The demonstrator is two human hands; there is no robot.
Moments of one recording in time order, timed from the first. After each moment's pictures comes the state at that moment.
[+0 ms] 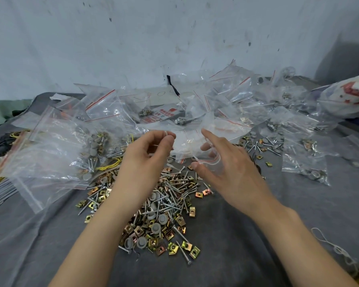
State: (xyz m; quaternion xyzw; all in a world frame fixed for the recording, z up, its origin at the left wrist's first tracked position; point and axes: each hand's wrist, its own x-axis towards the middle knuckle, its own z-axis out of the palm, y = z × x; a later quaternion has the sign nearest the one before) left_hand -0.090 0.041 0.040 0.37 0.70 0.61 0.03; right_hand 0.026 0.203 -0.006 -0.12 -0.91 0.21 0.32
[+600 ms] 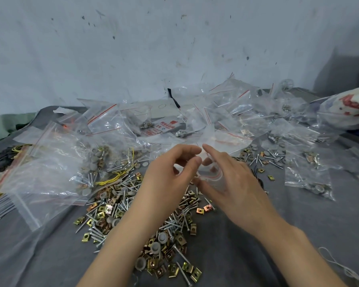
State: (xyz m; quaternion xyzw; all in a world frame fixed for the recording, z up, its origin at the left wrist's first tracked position) left_hand -0.076 0.064 0.041 0.46 0.71 0.53 0.01; right_hand 0.033 0.200 -0.002 -0.12 -0.91 0.21 0.32
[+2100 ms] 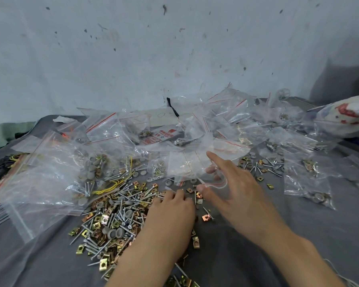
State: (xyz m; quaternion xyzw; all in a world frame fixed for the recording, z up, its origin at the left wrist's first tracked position) left_hand -0.068 0.068 -0.005 0.50 0.86 -0.04 -0.08; right_hand 0.038 0.206 -0.002 -0.14 -0.91 0.23 0.31
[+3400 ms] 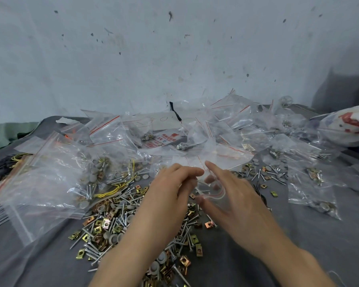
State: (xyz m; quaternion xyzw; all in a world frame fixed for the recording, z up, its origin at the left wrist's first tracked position) left_hand -0.078 0.059 0.033 0.49 0.75 0.44 -0.05; right_hand 0.034 0.200 -0.006 -0.12 -0.92 0.19 0.32
